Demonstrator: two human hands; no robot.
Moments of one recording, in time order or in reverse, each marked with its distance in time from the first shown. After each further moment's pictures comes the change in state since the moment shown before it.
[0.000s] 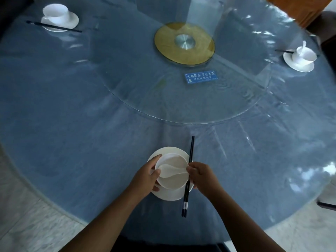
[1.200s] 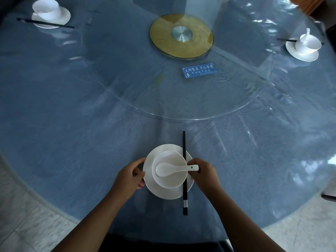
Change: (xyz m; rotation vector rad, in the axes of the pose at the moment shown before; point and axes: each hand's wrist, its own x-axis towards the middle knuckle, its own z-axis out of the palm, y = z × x) left_hand -0.001 -0.032 -0.033 0.086 0.136 0.014; right_hand 0.014 0.036 0.006 -0.116 0.157 -0.092
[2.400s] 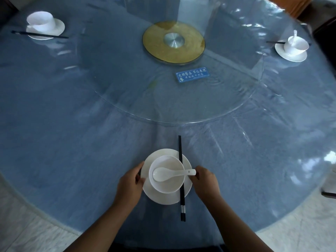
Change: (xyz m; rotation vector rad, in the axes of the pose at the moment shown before) left_hand -0.006 0.007 0.019 0.205 0.150 0.124; right_hand -0.011 0.001 0.003 -0.174 0.073 0.167
